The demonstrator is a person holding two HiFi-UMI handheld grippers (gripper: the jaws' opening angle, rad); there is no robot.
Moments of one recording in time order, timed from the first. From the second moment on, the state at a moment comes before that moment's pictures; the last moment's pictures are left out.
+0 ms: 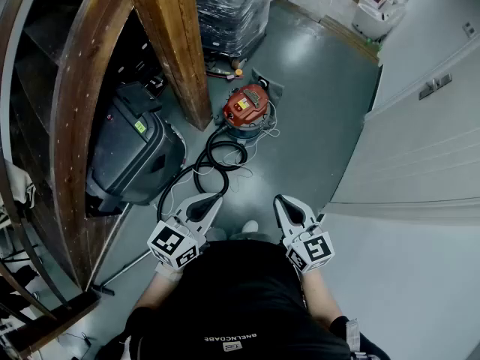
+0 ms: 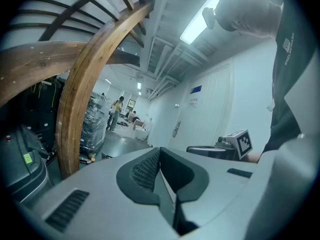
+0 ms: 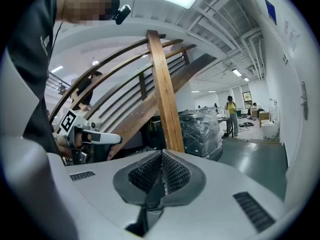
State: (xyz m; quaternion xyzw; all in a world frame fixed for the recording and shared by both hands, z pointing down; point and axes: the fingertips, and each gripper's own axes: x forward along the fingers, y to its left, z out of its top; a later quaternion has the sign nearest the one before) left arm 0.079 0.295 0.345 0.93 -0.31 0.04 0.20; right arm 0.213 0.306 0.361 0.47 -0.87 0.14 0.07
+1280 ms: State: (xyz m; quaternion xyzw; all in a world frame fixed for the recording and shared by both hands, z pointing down) left arm 0.127 0.234 0.368 0.92 -0.32 0.05 0.22; right arm 0.258 0.241 0.383 0.46 -0.87 0.18 0.06
